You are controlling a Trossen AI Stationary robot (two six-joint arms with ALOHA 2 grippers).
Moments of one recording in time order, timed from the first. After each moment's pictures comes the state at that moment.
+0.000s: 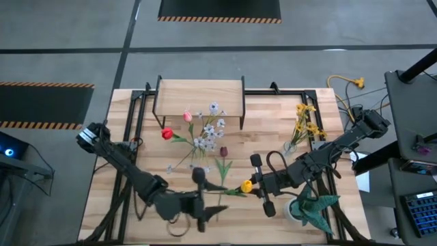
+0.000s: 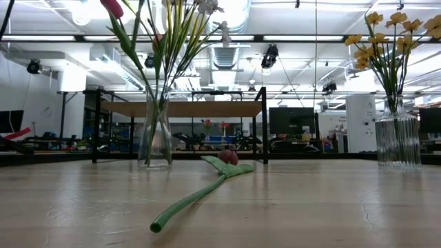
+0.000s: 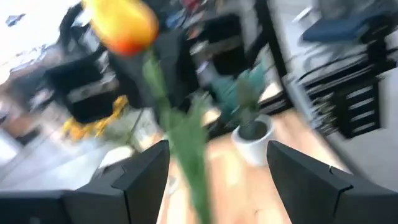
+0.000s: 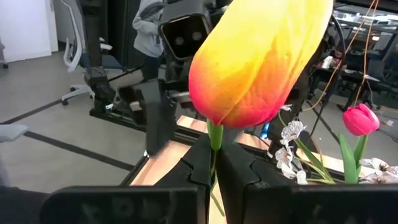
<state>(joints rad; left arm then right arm) -0.67 1.61 1.29 0.19 -0.74 0.29 0.55 1.40 1.02 0.32 0.31 -0.12</state>
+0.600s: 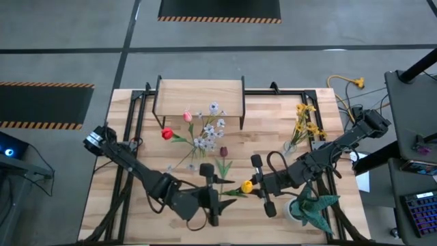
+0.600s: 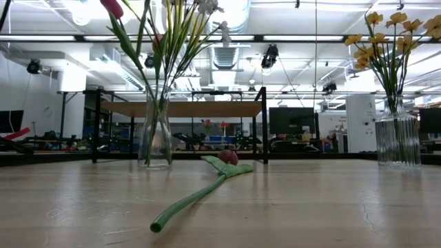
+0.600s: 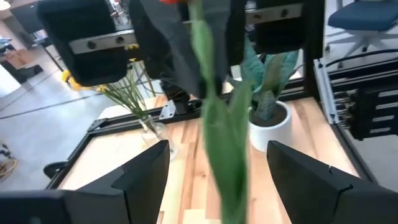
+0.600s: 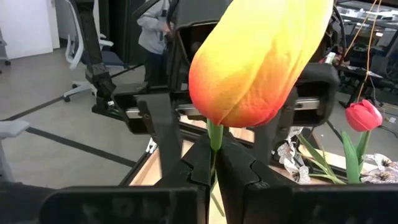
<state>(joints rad) -0.59 1.71 1.49 -0.08 -0.76 0.02 0.55 1.39 1.02 0.29 0.31 -0.11</state>
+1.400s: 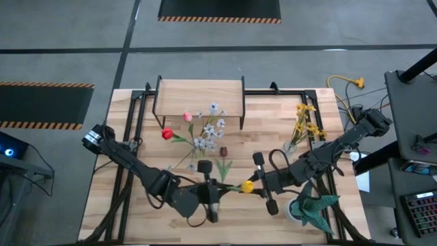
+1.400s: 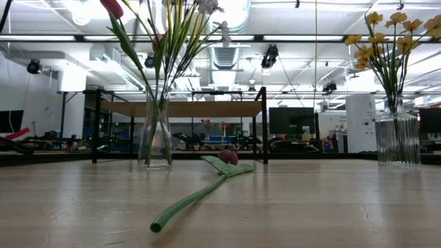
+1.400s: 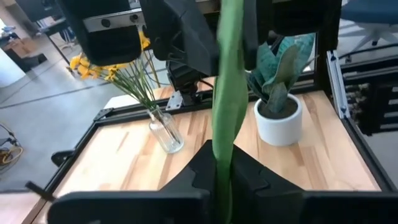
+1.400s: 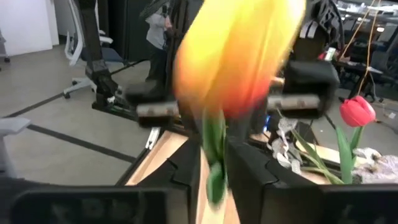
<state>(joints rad) -0.58 1.69 1.48 -0.15 -0.76 -0.01 0.55 1.36 1.02 0.25 0.31 -0.10</state>
